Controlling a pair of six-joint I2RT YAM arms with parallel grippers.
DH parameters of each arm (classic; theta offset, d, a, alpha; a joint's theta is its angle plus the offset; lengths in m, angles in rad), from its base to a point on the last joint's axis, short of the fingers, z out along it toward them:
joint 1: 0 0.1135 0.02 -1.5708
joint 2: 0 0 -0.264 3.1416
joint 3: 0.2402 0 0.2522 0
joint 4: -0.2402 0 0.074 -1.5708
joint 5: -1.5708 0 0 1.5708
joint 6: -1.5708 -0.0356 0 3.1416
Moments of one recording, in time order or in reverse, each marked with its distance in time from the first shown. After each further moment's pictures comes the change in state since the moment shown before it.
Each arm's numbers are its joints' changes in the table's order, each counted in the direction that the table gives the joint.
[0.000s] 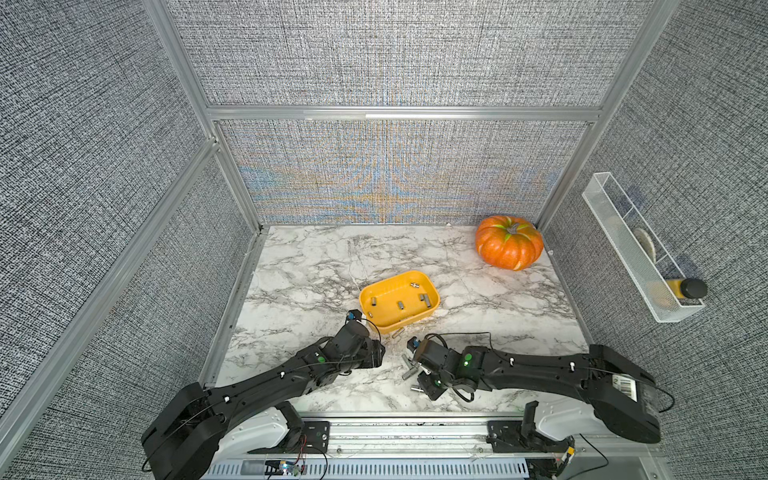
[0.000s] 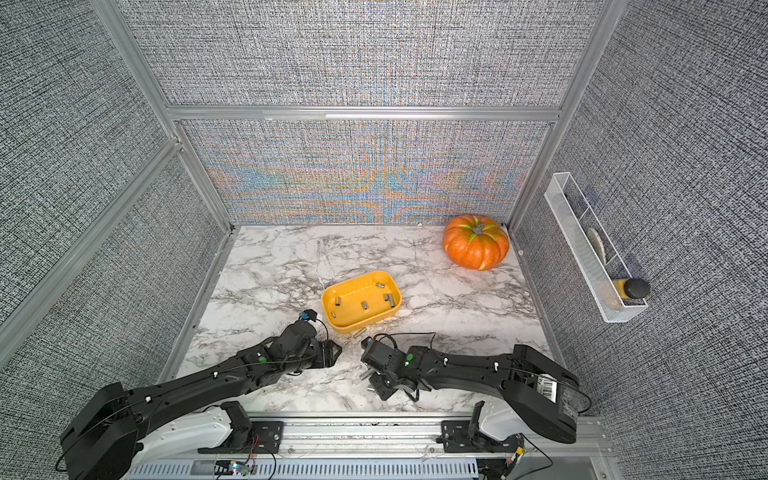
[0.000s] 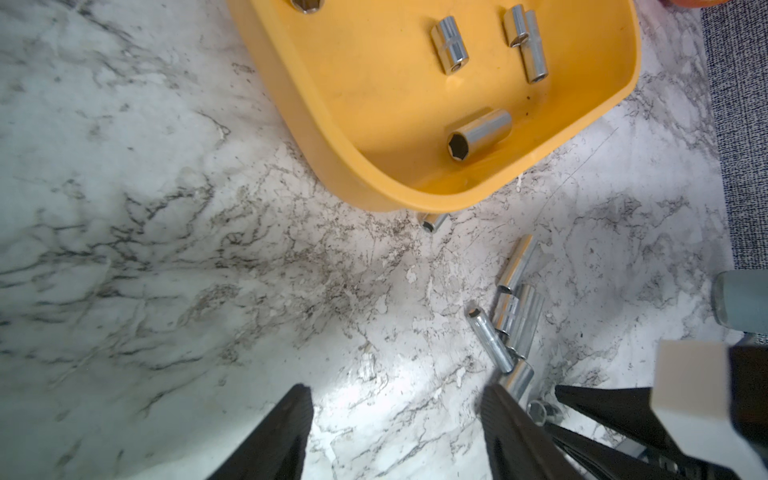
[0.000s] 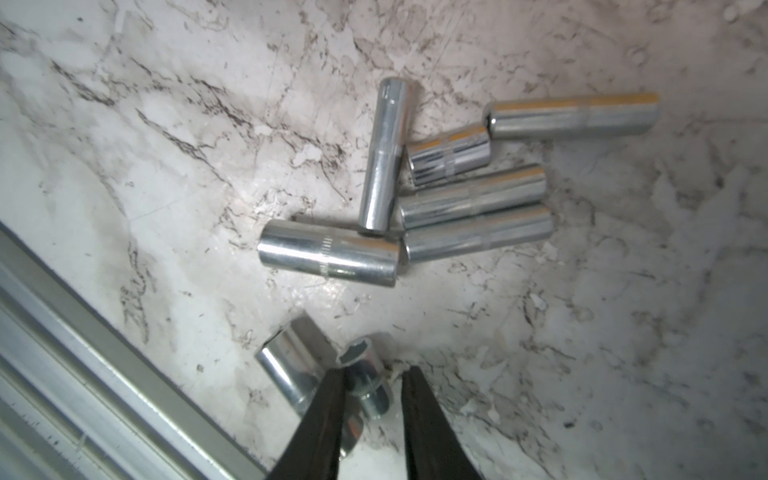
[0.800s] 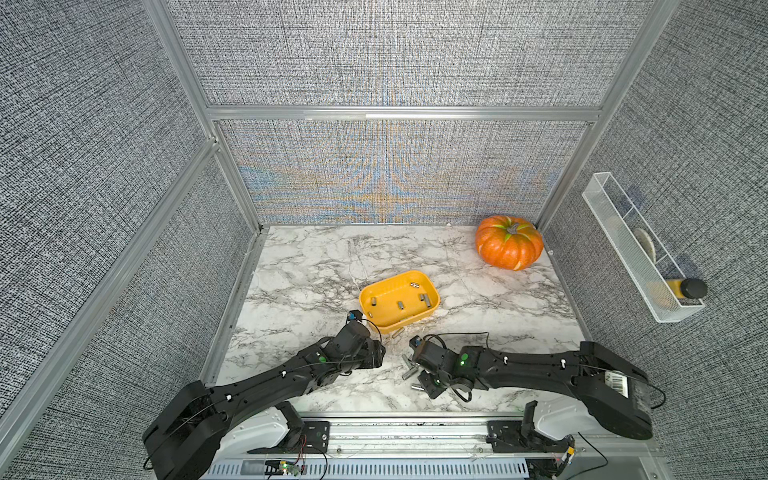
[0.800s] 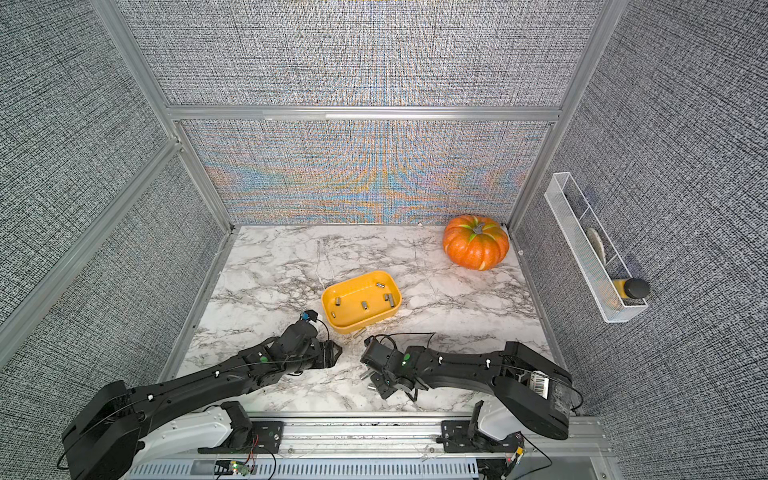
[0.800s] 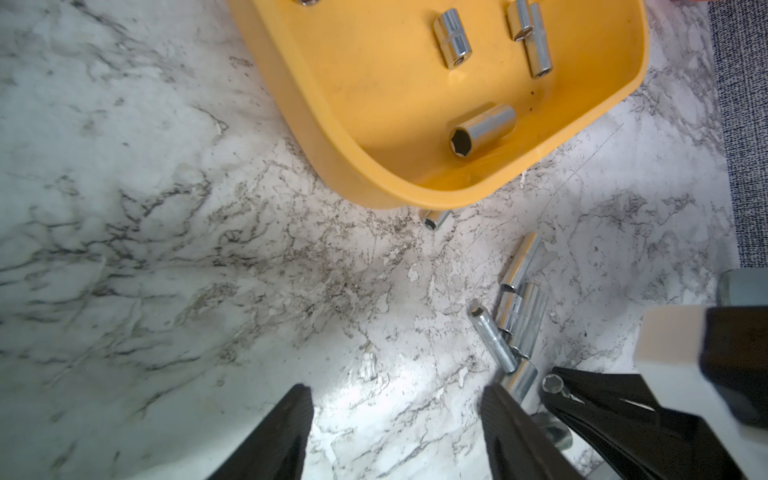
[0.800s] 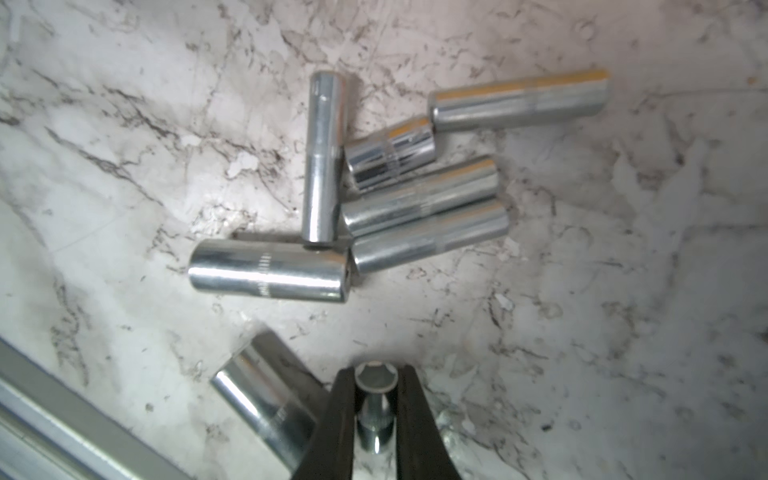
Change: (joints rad) left arm -0.004 0.011 0.000 0.003 0.002 0.001; right arm -0.016 0.034 0.000 -0.010 -0.076 -0.065
